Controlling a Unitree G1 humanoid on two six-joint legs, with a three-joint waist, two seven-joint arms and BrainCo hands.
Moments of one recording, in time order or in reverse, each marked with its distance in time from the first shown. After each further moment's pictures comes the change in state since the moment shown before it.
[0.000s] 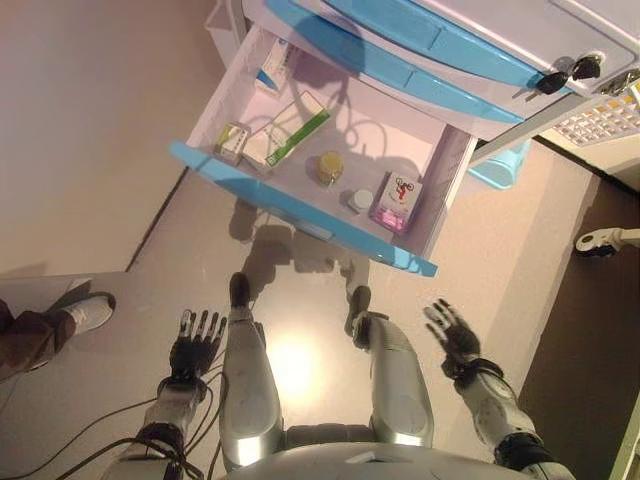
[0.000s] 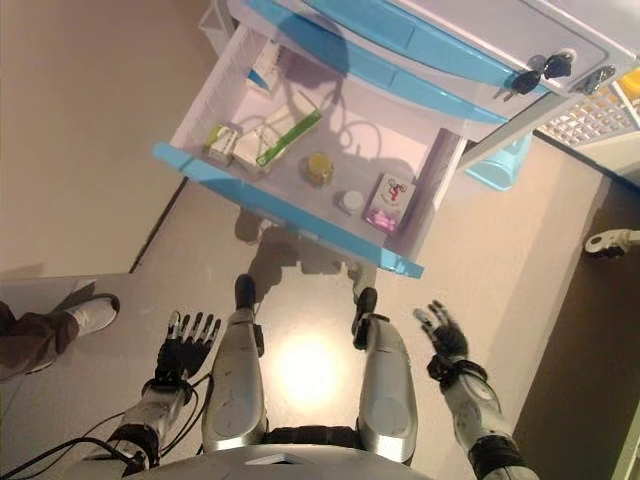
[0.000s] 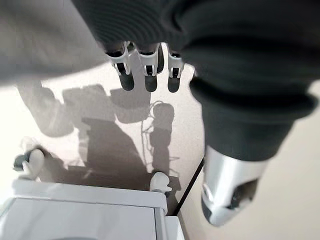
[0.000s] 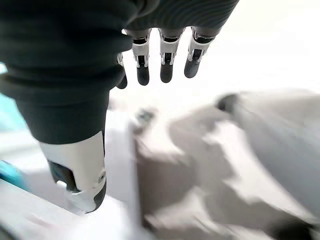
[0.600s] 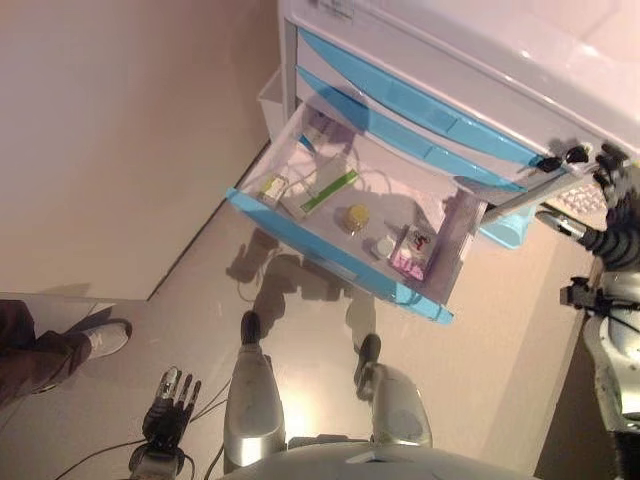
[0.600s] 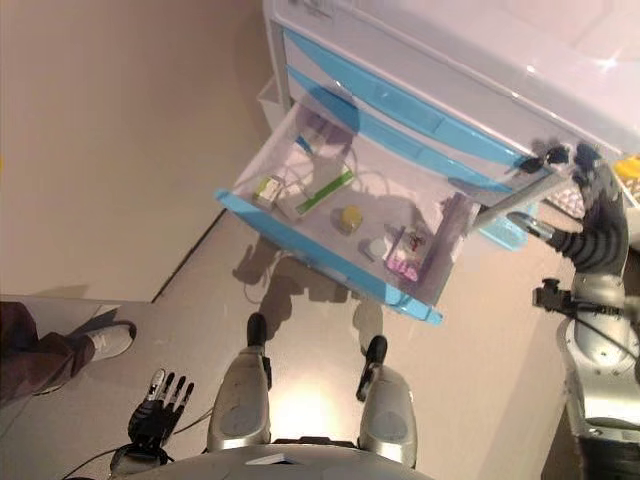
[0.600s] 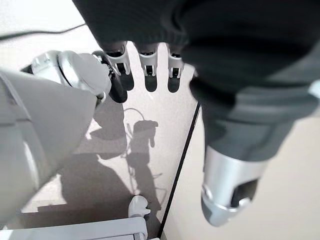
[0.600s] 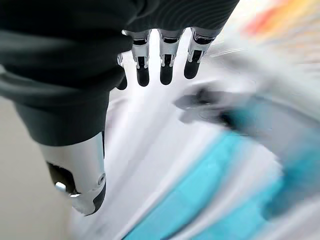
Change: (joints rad) left arm 0.219 -0.040 0.075 -0.072 0.246 -0.130 0.064; right arm -0.016 -0.383 -0.312 -0.758 -0.605 -0.113 -0.096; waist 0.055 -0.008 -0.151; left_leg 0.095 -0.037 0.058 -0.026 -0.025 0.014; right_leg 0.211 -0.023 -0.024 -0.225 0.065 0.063
